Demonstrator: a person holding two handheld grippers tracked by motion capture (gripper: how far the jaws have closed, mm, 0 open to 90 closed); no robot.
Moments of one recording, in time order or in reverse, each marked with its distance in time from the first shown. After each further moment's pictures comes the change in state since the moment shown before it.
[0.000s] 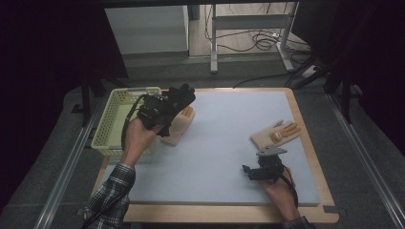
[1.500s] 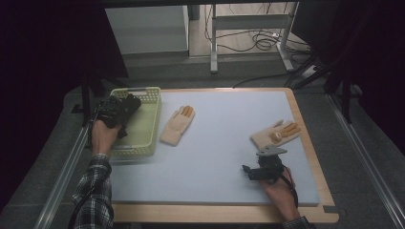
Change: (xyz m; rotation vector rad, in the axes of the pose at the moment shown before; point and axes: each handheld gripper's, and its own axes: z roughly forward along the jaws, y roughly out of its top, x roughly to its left) left arm 0.161 -0.072 0.049 0.230 0.252 -0.294; right arm 0.000 0.000 0.000 -0.002 0.000 0.000
